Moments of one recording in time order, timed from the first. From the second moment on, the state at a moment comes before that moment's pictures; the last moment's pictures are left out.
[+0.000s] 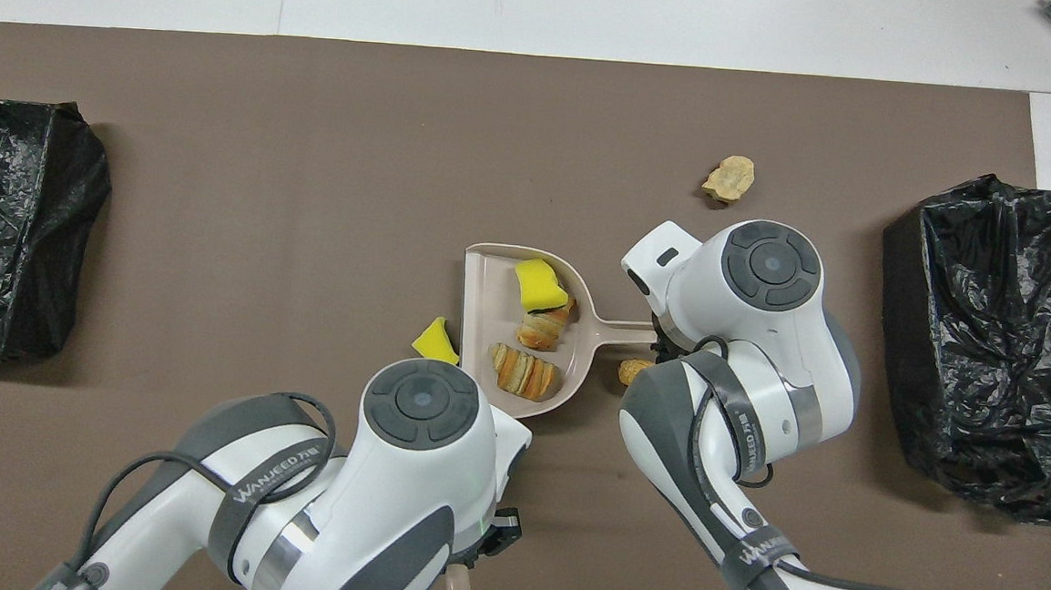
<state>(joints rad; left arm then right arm) -0.78 -0.04 0.01 -2.04 -0.34 1.64 -0.84 0.35 0.19 0.03 -1.96 0.00 2.11 -1.16</state>
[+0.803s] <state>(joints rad) -0.60 0.10 0.00 -2.13 -0.27 1.94 -0.53 0.39 0.16 0.03 -2.02 -0.09 2.08 -1.16</state>
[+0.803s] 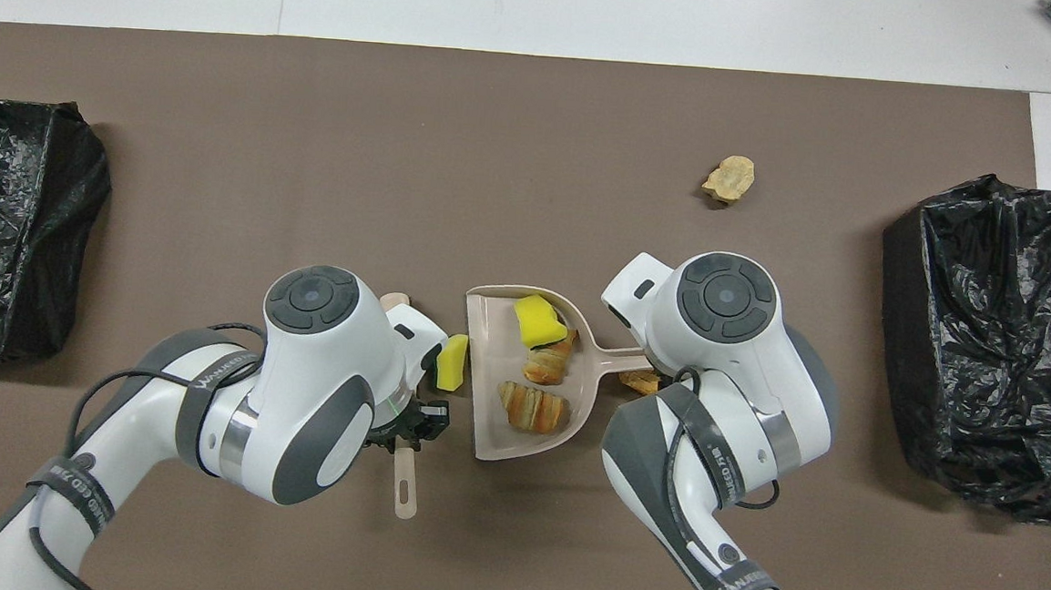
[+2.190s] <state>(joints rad) -0.73 0.02 -0.01 -1.95 -0.34 1.71 -0.65 0.25 0.15 0.03 -2.01 0.08 2.10 -1.35</state>
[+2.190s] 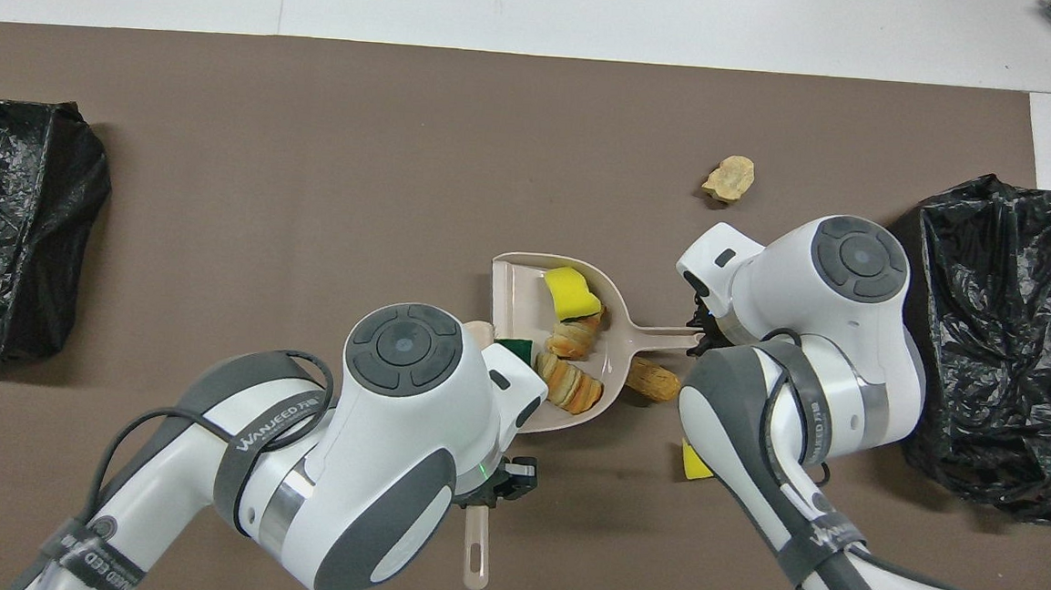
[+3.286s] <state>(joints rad) -1.05 -0.21 -0.06 -2.50 -0.34 2.04 -0.97 -0.16 0.21 0.01 -1.72 0.02 1.87 -1.71</state>
